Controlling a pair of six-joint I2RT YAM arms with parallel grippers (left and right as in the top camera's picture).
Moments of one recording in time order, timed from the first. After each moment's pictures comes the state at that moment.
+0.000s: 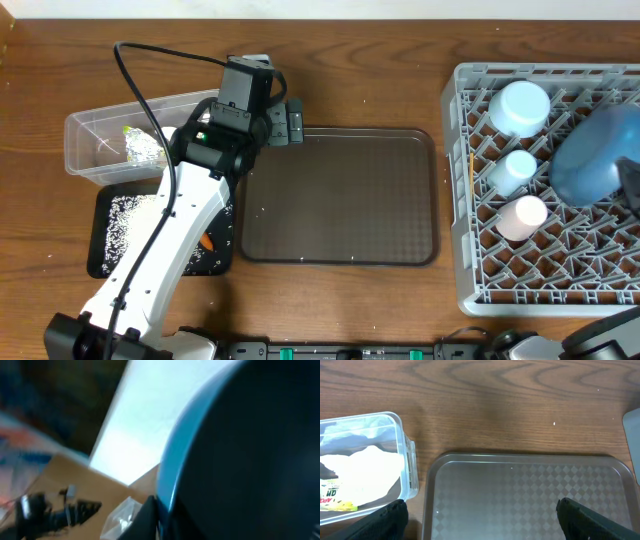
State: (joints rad) left arm -0.34 1.48 1.33 -0.71 -0.11 -0.32; right arm -1.05 1.52 1.02 -0.66 -1.52 -0.13
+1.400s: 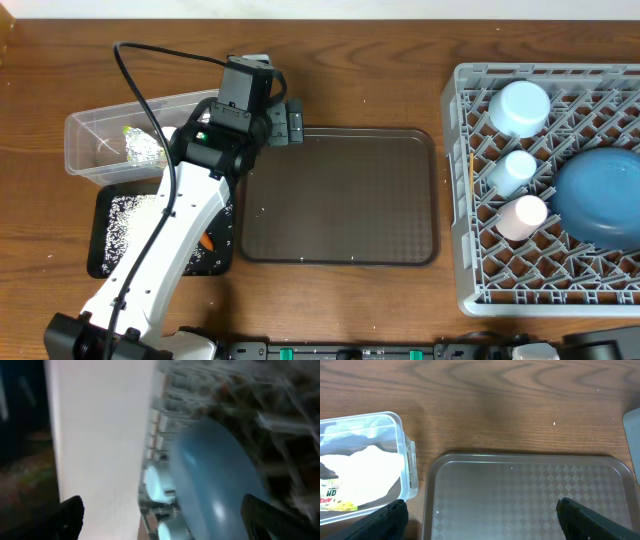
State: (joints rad) left arm -0.34 1.48 1.33 -0.71 -0.11 -0.32; right arm -1.39 1.48 1.02 -0.48 -1.17 0.46
